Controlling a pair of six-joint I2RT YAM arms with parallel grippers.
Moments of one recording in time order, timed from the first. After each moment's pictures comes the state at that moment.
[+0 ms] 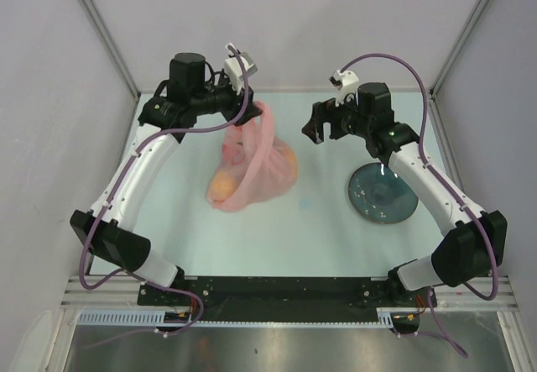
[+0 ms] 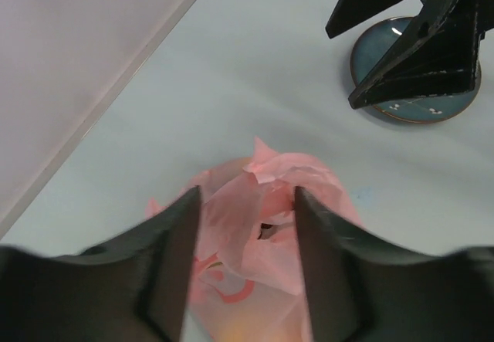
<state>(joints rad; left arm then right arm) -0.38 1.52 1.74 -0.64 0.56 0.33 0.39 1.43 1.34 -0.31 -0.34 0.09</state>
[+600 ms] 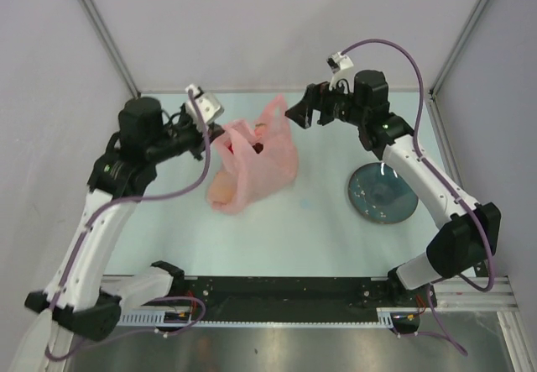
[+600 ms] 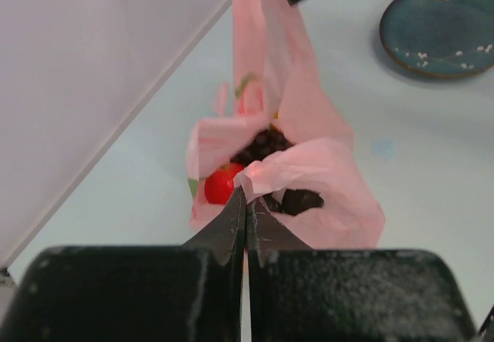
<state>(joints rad) -0.39 1.11 1.48 -0.69 0.41 0.41 0.42 1.49 1.43 -0.17 -0.45 0.27</state>
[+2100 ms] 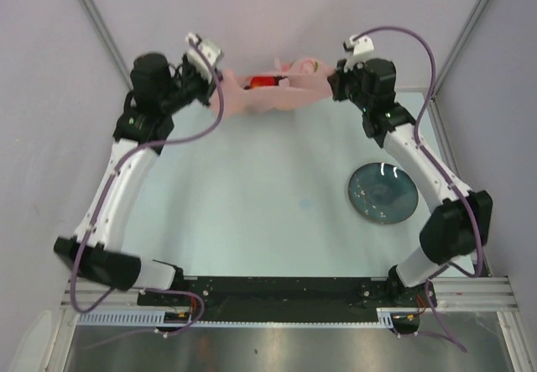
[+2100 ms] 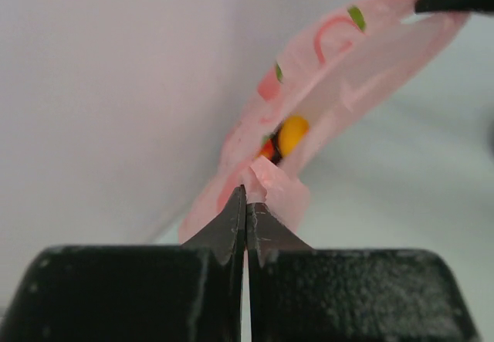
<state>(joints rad) -0.27 1.49 1.77 -0.35 0.37 0.38 0.33 1.67 1.64 -0.04 -0.08 0.05</state>
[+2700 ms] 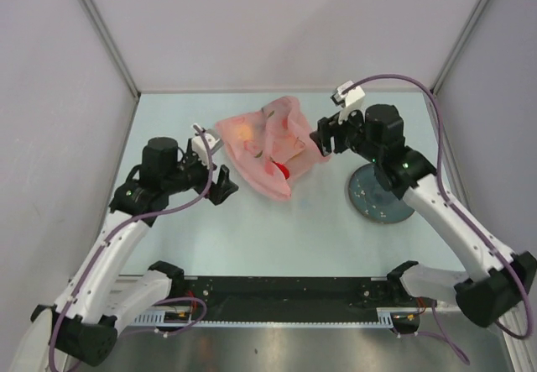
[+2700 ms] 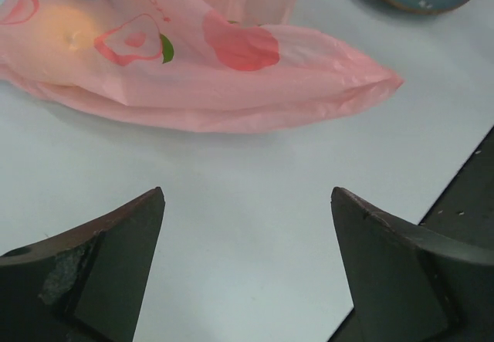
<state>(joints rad) -0.35 0.93 0.97 -0.62 0.44 0.21 0.48 1.23 1.17 -0.27 -0.14 -0.03</state>
